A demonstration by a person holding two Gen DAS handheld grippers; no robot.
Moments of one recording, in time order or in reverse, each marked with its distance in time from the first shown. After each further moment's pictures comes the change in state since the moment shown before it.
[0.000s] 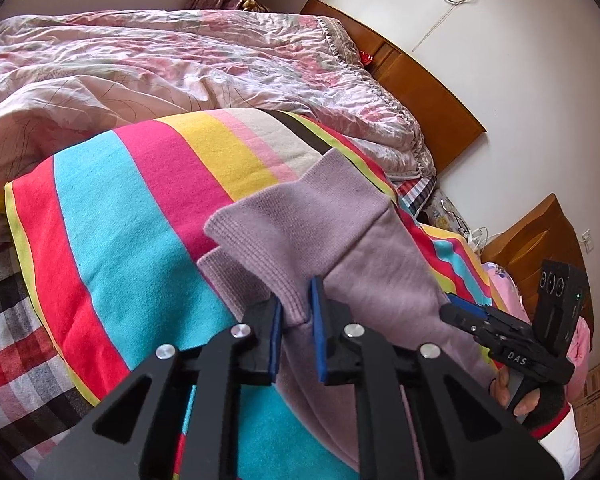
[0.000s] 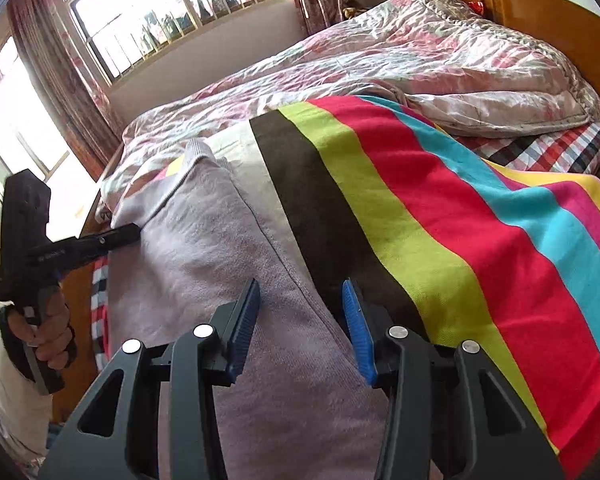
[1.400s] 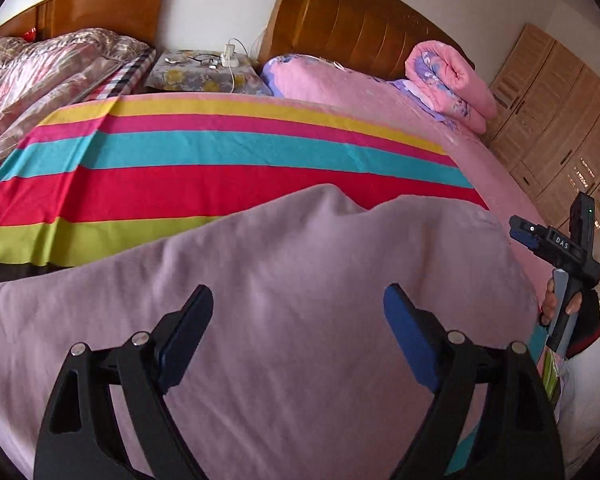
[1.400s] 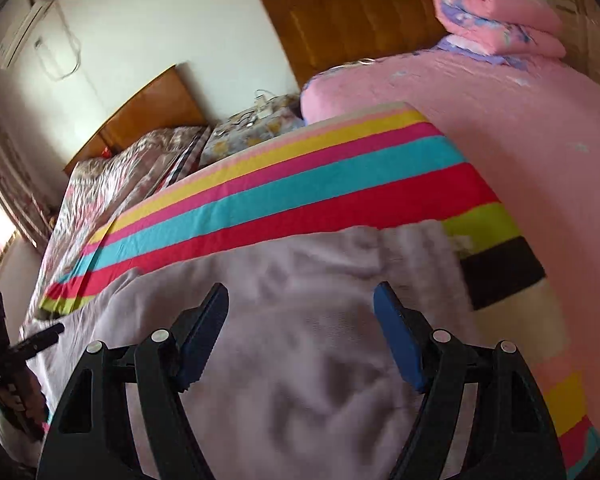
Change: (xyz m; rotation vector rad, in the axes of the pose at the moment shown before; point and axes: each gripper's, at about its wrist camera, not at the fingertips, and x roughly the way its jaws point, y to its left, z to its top) left arm 0.072 -0.418 -0.265 0.844 0.457 -0.443; right arm -0.491 -0.173 -0.554 1.121 -0.483 -0.694
